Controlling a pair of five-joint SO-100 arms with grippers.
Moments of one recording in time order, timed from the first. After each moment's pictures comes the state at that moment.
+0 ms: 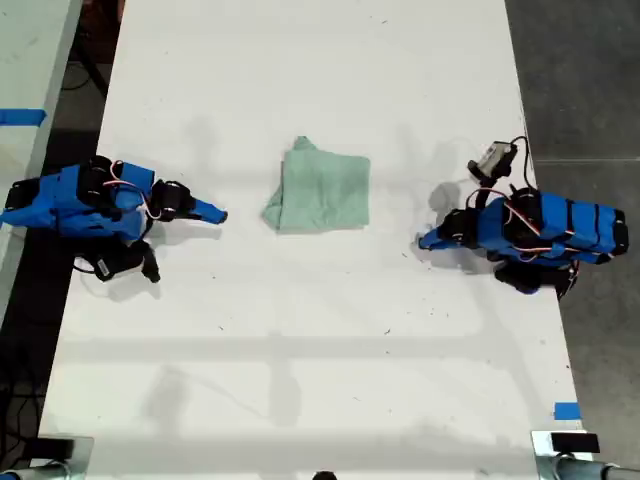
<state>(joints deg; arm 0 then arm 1) -11.1 206.1 183.3 58.5 13.7 10.6 201.0 174.0 80.1 -1.8</state>
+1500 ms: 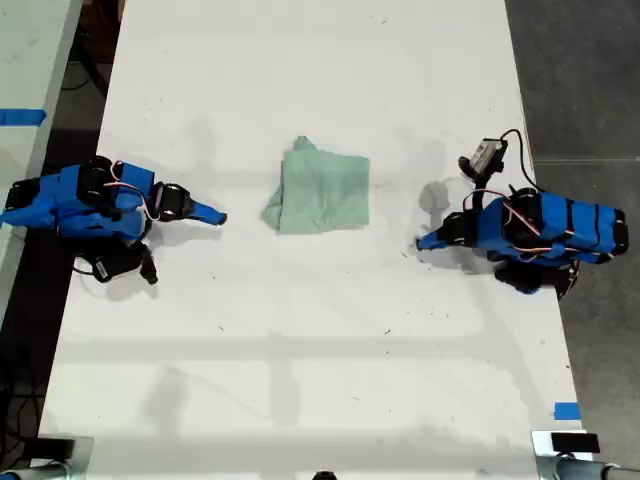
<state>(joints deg) -11.0 206.1 183.5 59.1 15.3 10.8 201.0 174.1 80.1 -11.5</state>
